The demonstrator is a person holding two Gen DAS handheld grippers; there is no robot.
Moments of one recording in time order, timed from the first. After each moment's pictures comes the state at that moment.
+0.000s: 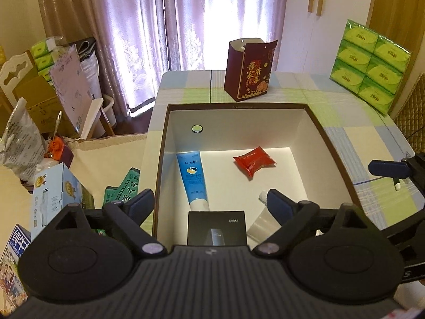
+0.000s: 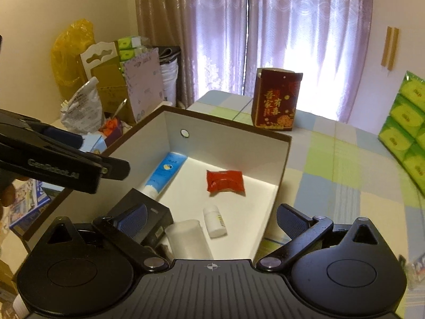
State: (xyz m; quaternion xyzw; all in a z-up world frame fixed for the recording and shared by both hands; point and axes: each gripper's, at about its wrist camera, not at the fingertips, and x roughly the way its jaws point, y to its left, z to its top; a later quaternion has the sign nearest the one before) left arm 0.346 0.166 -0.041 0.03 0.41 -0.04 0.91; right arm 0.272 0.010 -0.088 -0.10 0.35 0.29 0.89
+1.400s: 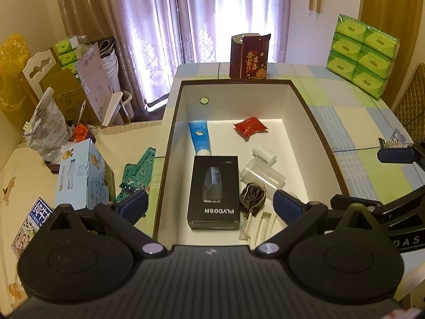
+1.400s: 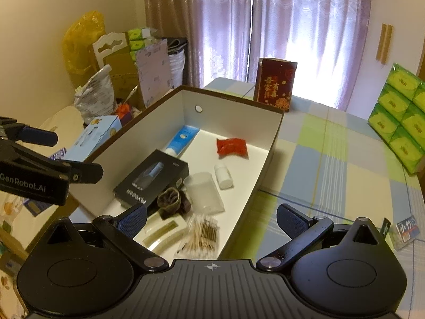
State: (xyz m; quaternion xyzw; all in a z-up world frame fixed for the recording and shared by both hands) left arm 0.229 0.152 -0.023 0.04 0.41 0.00 0.91; right arm 0.187 -0.029 -0.074 -0.11 0.36 0.30 0.88
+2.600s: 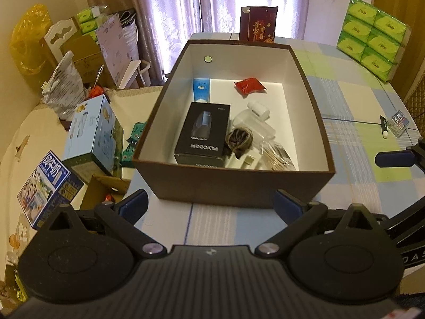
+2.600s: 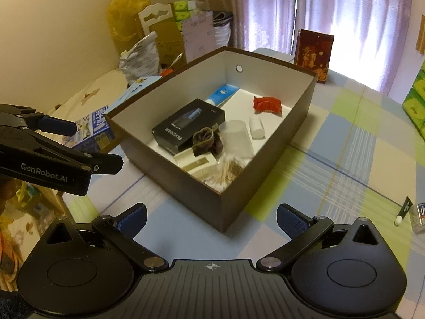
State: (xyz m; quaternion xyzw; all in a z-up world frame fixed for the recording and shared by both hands) left arm 0.164 0.106 -0.042 0.01 0.45 0.06 0.89; right arm 0.147 -0.077 -0.094 -0.13 0.41 0.39 0.81
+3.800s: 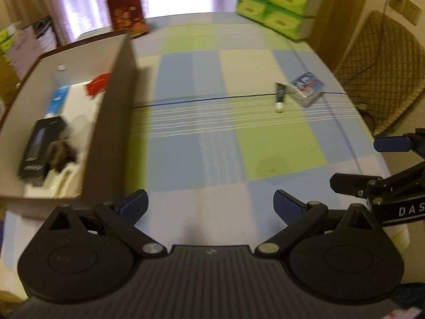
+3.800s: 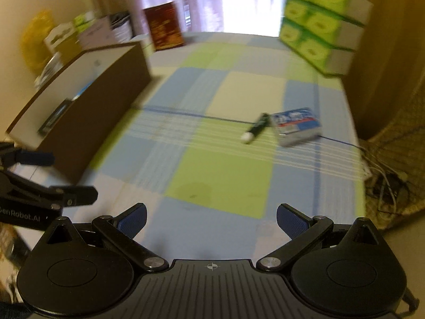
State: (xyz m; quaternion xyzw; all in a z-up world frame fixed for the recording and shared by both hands) left arm 0.218 -0.131 -0.086 0.04 0.49 -0.08 0.87; right arm 0.214 -0.321 -0.098 -0.05 0.46 0.22 0.86
